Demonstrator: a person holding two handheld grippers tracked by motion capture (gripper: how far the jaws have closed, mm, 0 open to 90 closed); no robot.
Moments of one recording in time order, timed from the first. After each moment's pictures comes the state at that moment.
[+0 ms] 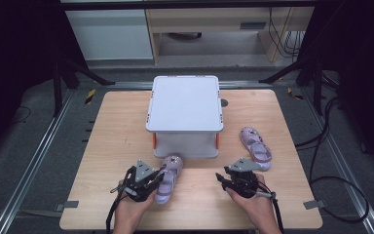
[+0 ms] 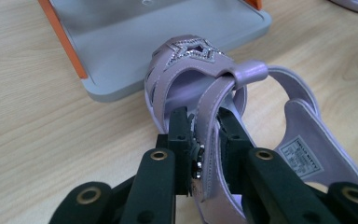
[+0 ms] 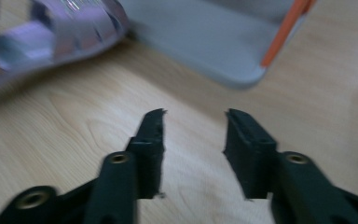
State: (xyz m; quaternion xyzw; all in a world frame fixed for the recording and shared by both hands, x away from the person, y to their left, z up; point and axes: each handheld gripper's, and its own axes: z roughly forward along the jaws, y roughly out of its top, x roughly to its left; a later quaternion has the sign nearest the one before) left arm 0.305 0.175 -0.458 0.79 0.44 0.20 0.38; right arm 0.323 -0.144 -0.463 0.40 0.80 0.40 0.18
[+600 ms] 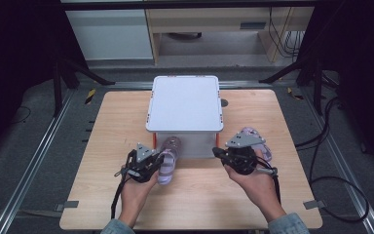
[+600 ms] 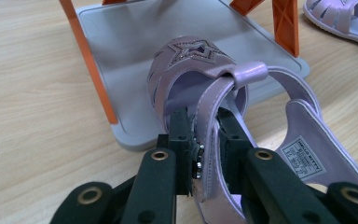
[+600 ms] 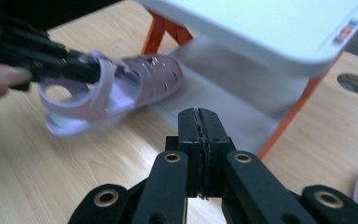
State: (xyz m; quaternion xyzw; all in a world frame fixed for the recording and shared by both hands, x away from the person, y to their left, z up) left arm 0.347 0.173 -0.451 0.76 0.47 0.22 0.40; right arm 0.348 -0.128 -0.381 0.34 0.81 0.44 0.18
